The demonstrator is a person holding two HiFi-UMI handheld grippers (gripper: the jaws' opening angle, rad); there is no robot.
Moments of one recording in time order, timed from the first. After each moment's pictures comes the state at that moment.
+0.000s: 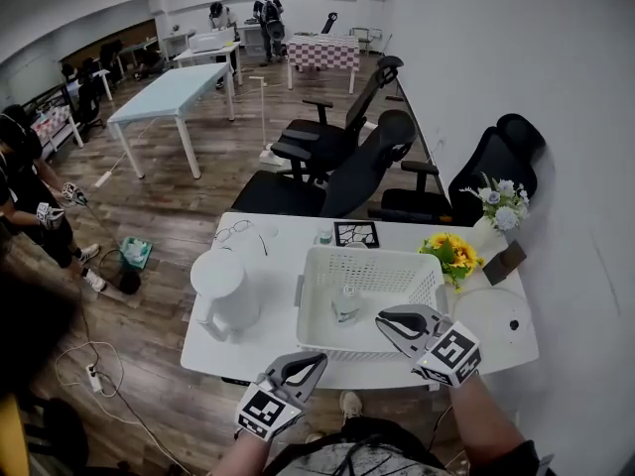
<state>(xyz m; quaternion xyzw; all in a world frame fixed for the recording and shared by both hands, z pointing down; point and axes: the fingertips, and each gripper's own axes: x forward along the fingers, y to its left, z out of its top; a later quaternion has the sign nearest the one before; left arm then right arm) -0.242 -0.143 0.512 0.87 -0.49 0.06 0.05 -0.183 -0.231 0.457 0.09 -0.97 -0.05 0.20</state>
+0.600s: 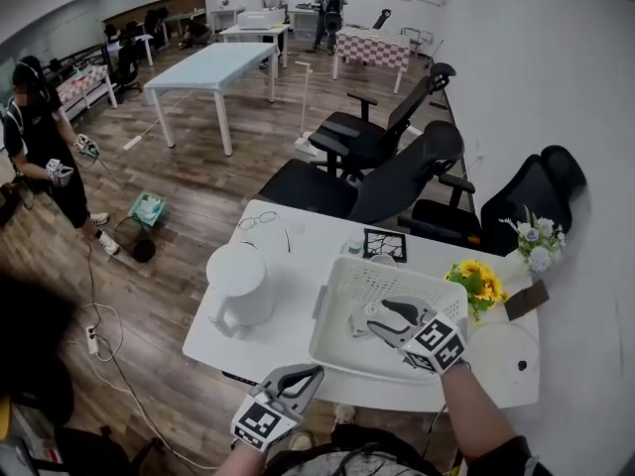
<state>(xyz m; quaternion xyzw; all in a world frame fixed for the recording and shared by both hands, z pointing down) -0.273 -0.148 0.533 0.82 -0.56 0.05 0.09 -0.247 -0.300 0.530 0.03 -0.95 -0.04 0.29</state>
